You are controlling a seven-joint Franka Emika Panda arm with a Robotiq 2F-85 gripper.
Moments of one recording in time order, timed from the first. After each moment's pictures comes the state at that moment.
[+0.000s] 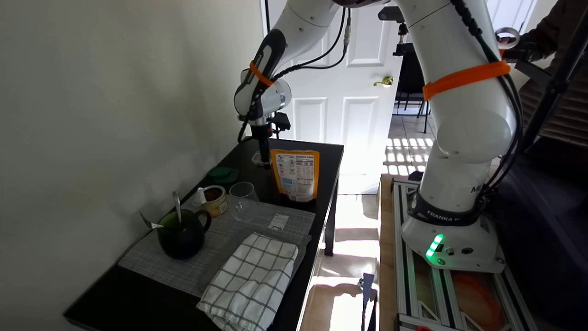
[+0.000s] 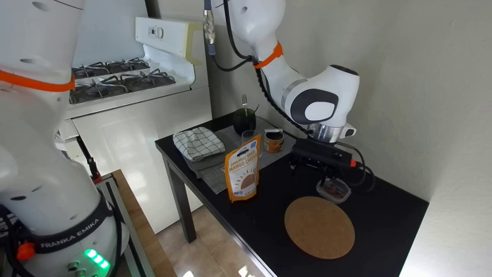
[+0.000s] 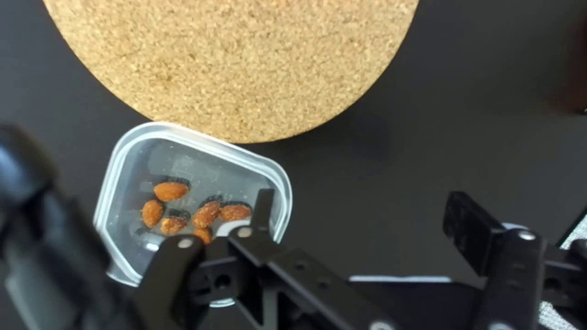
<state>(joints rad) -0.29 0.51 -0.07 -2.02 0.07 2.47 -0.87</state>
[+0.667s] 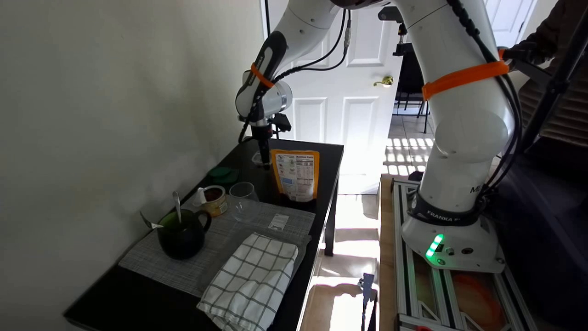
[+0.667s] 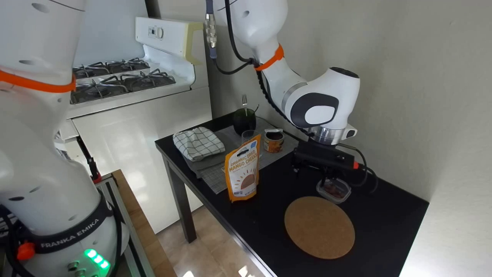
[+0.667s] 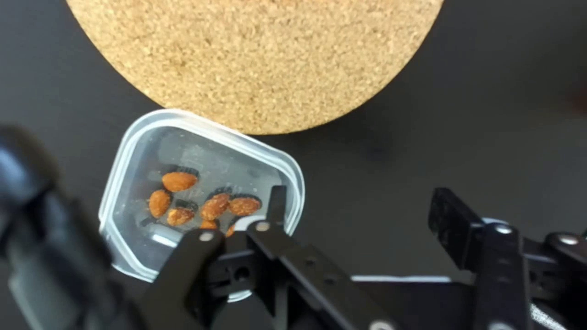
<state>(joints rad) -0.32 0.52 -0.04 -2.02 0.07 2.51 -0.91</state>
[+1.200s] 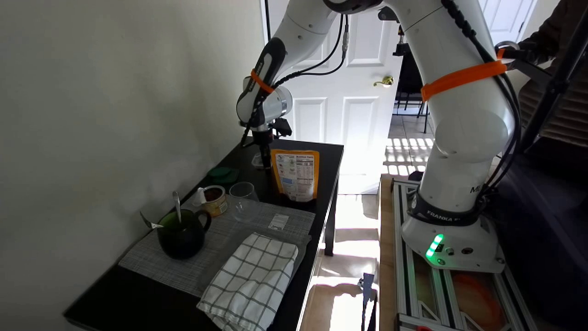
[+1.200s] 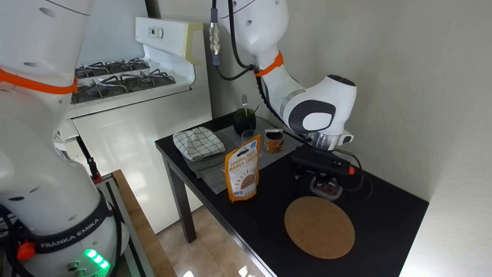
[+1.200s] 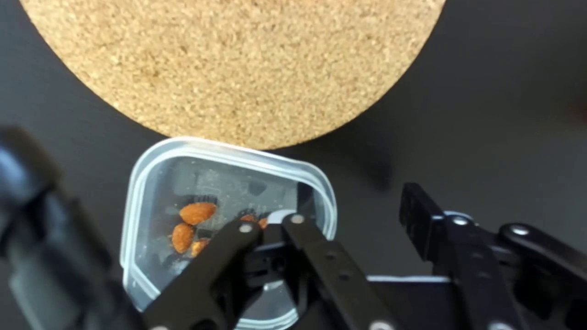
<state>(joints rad) -0.32 0.55 -0.04 -2.02 0.07 2.52 -0.91</state>
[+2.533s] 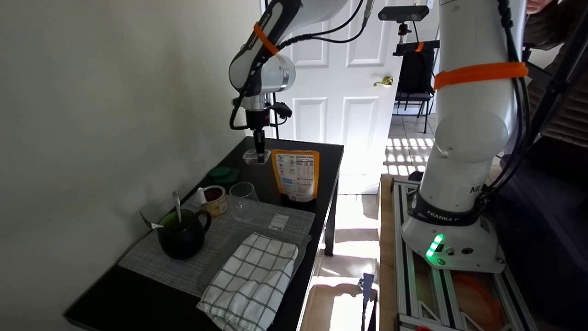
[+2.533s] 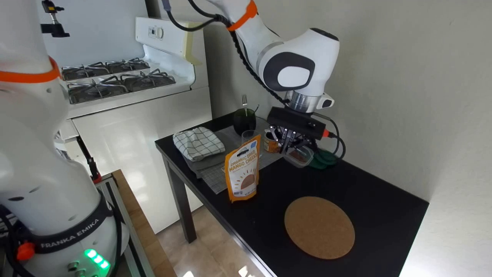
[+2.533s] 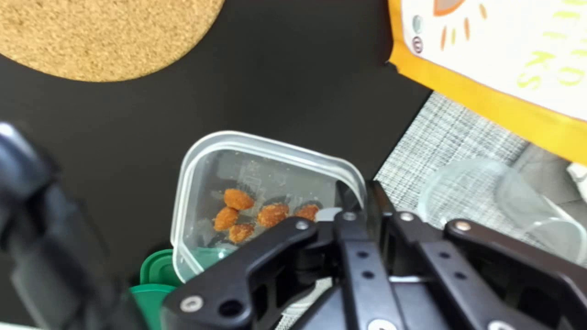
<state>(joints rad) -0.32 0.23 0.05 -2.21 0.20 2.38 -0.90</state>
